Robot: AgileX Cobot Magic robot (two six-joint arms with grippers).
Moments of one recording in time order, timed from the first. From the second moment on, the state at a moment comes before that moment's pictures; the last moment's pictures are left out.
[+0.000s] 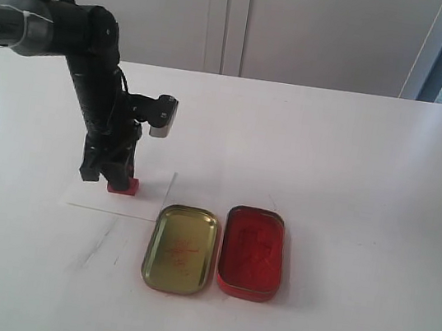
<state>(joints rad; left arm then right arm) -0.38 2.24 -1.80 -0.25 1.19 1.38 -0.10 0.01 -0.01 0.01 0.36 -0.07</state>
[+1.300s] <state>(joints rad) -0.38 2.11 -1.79 -0.23 1.25 1.15 -0.10 0.01 -0.01 0.01 0.36 -0.07</state>
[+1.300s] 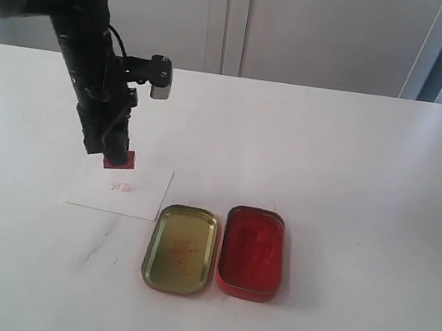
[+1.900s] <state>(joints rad) -0.38 2.06 -1.79 -0.29 1.32 0.89 -0.10 0.01 -0.01 0.01 0.36 -0.07</state>
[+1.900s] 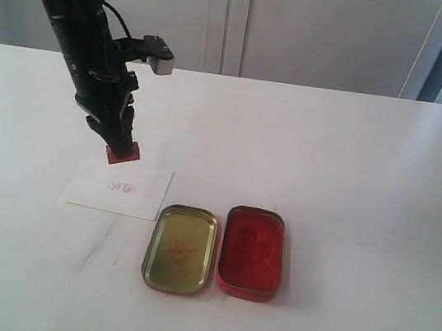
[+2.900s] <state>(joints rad) -0.33 2.05 -1.76 -0.61 1.32 0.67 -0.10 0.01 -0.01 0.01 0.36 -0.07</state>
